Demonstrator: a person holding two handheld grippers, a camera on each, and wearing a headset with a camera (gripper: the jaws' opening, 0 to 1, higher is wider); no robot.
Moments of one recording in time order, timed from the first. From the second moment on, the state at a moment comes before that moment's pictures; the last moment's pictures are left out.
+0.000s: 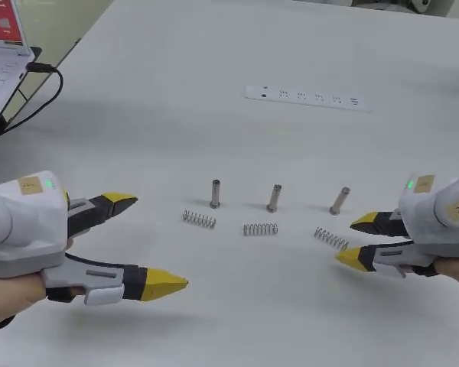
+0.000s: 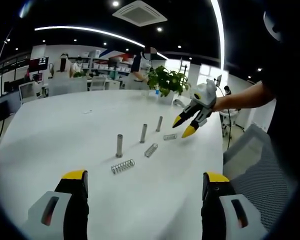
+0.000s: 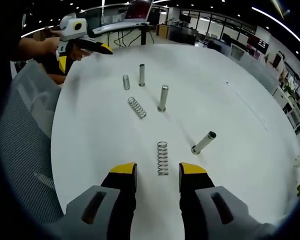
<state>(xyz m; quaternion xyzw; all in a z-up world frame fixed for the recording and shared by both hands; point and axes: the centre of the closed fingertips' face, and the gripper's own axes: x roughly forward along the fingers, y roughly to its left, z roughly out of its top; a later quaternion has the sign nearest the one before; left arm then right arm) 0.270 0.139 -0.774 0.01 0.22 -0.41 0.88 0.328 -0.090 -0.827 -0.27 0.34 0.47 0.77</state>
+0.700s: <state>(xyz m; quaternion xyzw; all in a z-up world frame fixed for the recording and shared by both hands) 0.266 0.141 -0.776 0.00 0.22 -0.41 0.88 0.340 -0.083 -0.848 -0.29 0.38 0.48 0.74</state>
